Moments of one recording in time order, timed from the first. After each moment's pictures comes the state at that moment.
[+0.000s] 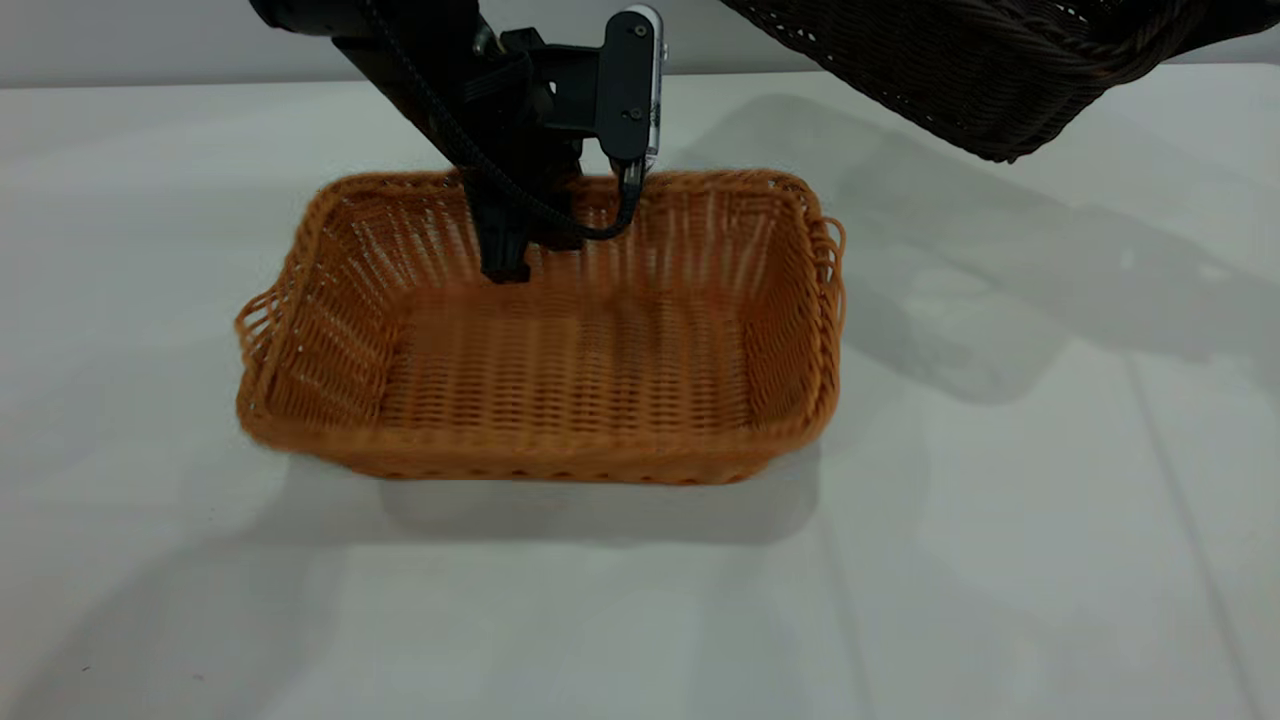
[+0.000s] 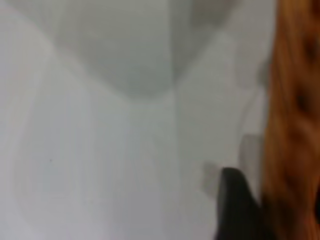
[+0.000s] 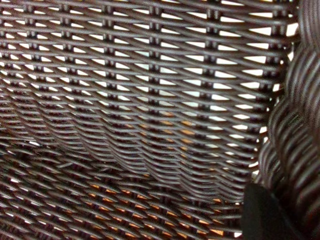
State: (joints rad) left arm -0.49 2.34 -1.43 -0.15 0.05 1.34; right arm -0.15 2.10 -1.41 0.84 1.00 -0.14
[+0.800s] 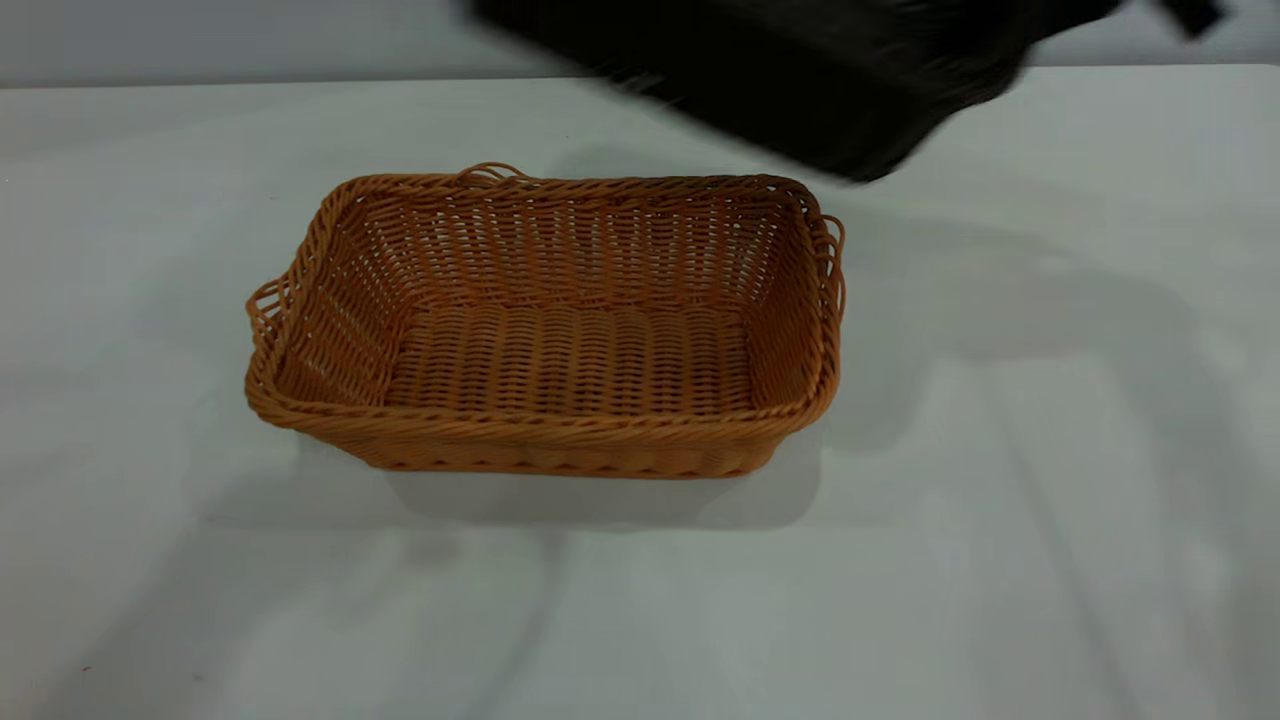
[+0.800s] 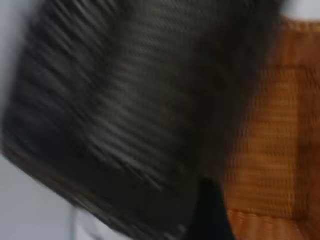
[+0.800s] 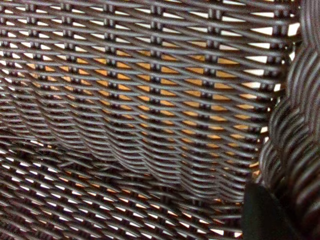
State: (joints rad) left arm -0.52 1.54 -1.43 -0.23 0.80 1.19; right arm 0.11 2.10 -1.48 0.78 1.05 -0.14
